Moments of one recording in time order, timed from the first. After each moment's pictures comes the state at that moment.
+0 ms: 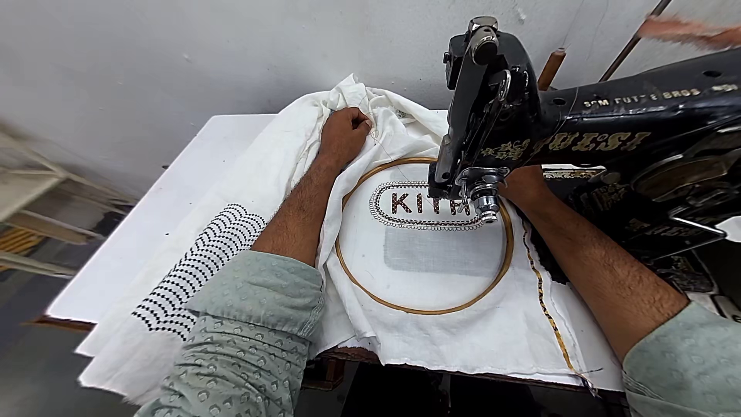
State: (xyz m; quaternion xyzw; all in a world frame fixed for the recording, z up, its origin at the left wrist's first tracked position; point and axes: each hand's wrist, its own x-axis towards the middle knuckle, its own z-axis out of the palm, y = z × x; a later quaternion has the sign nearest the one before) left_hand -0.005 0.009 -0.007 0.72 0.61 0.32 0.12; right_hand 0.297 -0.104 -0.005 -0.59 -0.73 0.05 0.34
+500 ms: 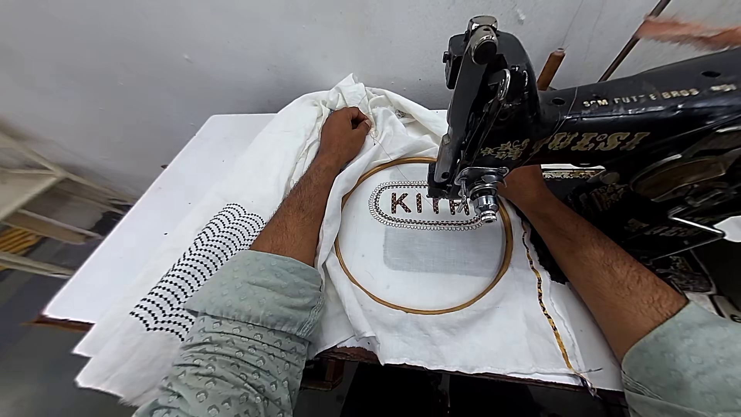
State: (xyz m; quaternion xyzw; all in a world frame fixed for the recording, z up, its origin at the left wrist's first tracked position) left_hand -0.005 0.008 -0.008 0.72 0.61 0.32 0.12; right_hand 0.295 -0.108 -0.002 -0.60 -0.73 0.04 0.31
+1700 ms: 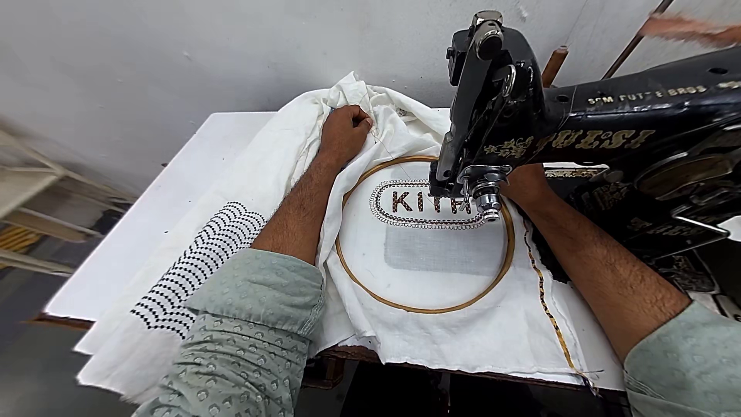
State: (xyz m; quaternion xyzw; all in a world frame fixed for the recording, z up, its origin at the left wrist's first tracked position) left_hand -0.005 0.009 -0.008 0.72 0.61 0.32 0.12; right_hand 0.293 -0.109 -0.001 -0.60 -0.73 0.04 0.32
